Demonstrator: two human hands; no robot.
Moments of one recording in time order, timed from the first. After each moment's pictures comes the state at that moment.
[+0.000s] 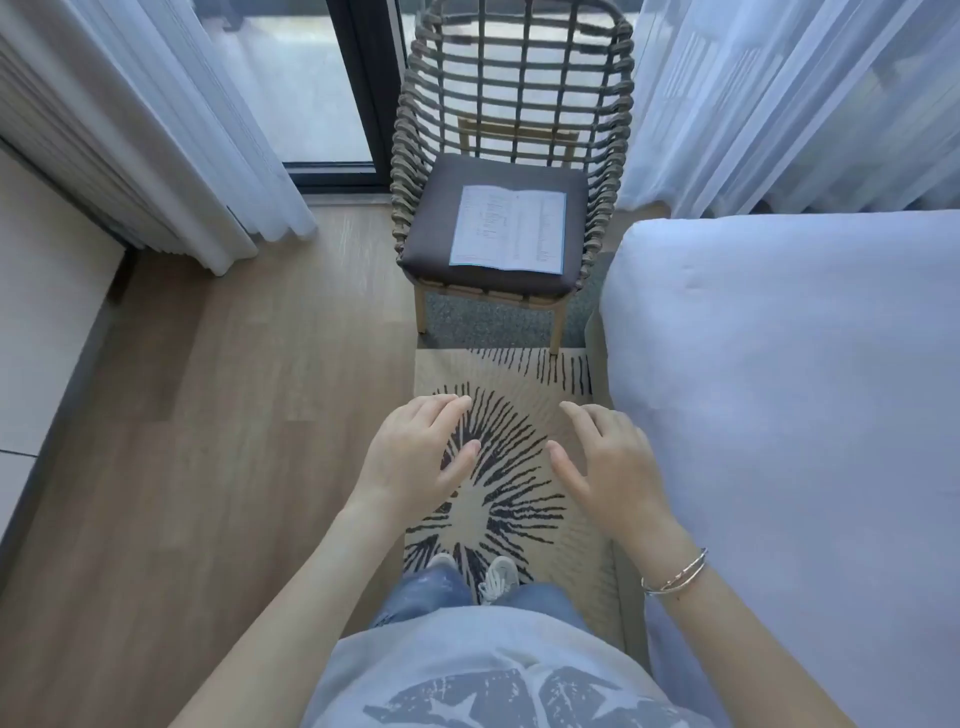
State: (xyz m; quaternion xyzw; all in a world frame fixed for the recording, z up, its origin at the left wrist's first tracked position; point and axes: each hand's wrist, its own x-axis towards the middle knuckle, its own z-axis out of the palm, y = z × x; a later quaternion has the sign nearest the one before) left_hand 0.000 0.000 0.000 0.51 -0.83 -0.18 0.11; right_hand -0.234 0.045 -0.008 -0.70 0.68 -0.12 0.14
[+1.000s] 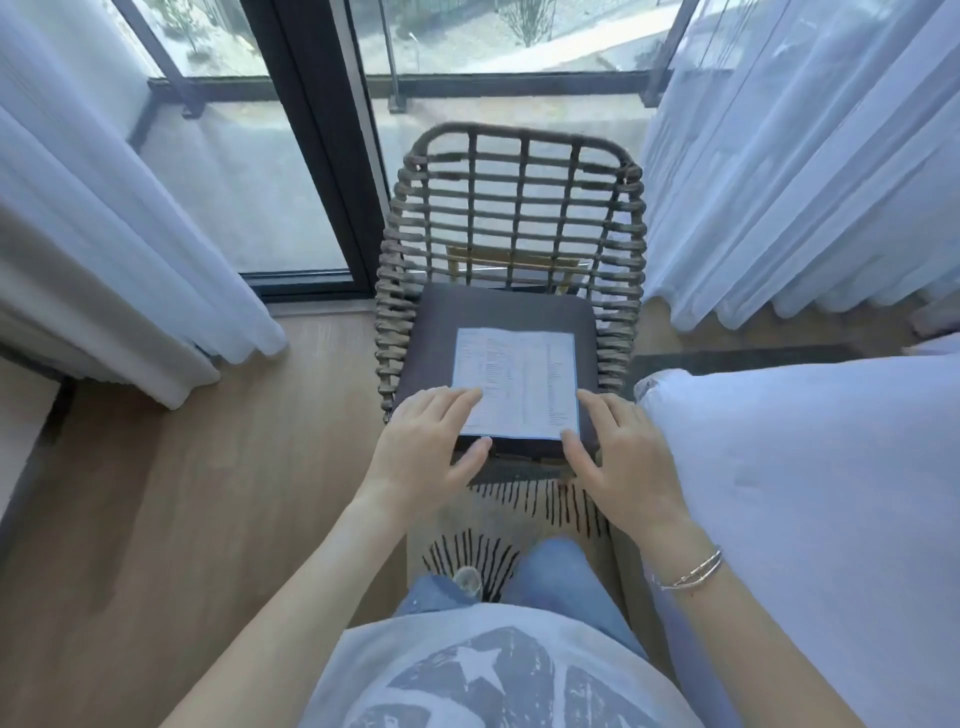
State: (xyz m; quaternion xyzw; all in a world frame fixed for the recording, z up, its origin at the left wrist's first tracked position) left_hand -0.020 -0.450 0.009 0.48 -0.85 -0.15 0.15; right_hand -0.254 -0.390 0.008 -0.66 0.73 -0.17 0.11
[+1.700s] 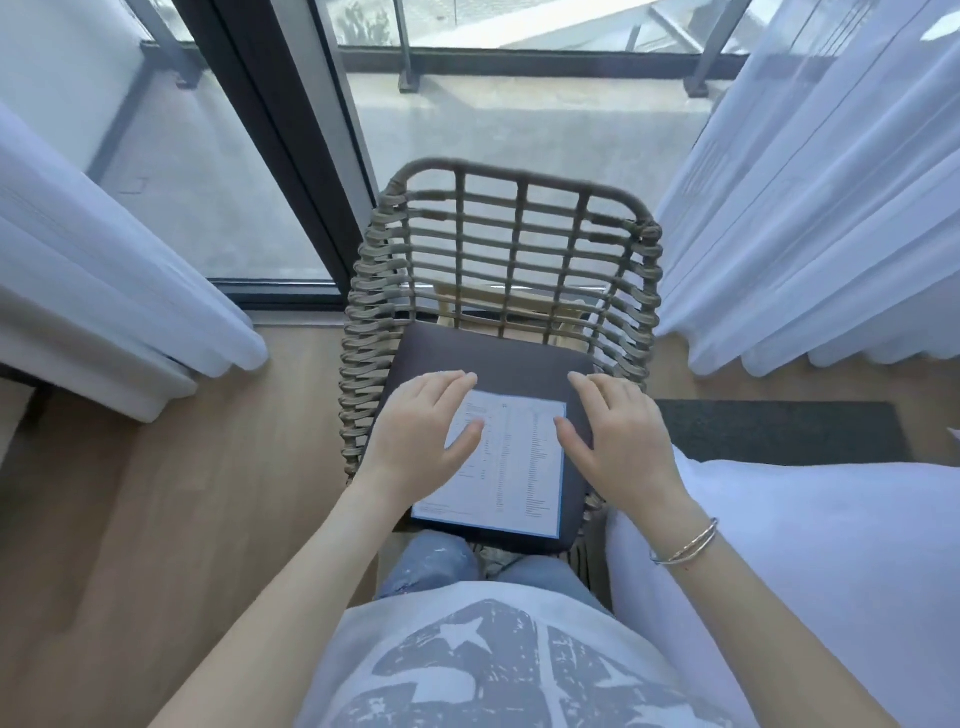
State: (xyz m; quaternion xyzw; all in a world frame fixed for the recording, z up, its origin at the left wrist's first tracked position) left_hand -0.133 -0.682 -0.001 0.52 -0.83 -0.16 0.16; right_hand -0.370 -0.646 -0.001 -0.72 0.67 -0.14 0.07
